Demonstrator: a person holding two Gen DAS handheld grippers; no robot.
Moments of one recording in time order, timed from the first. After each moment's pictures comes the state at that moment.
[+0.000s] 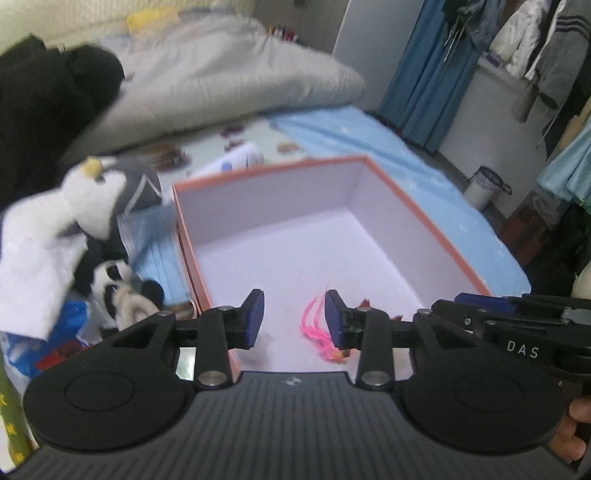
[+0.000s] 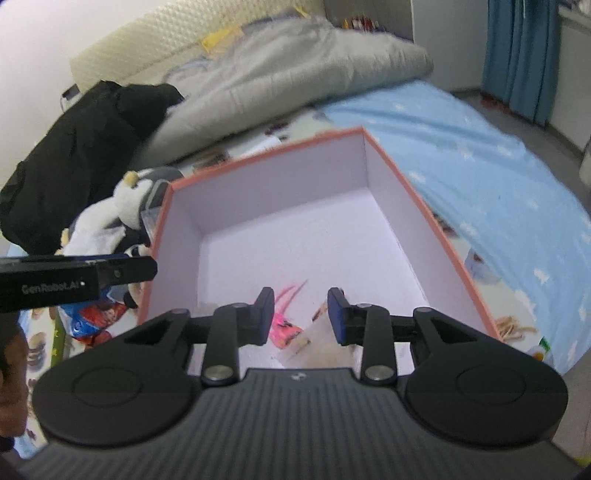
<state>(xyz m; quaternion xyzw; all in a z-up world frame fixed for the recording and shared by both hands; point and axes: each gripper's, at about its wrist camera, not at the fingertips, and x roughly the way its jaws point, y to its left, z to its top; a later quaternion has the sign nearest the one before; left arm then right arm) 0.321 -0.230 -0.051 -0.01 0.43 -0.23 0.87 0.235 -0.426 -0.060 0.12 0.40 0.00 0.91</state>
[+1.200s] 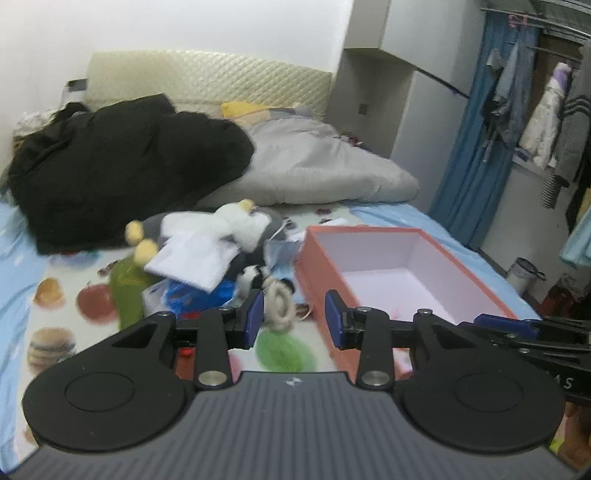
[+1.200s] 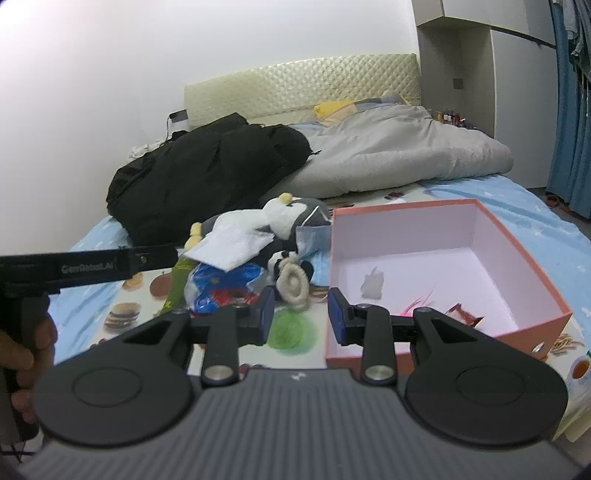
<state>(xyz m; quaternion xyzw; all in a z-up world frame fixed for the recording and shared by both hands) 0.117 -0.058 -0.018 -0.06 0.28 -0.12 0.95 0.094 -0.289 -0.024 0.06 0.27 0.11 0.96</state>
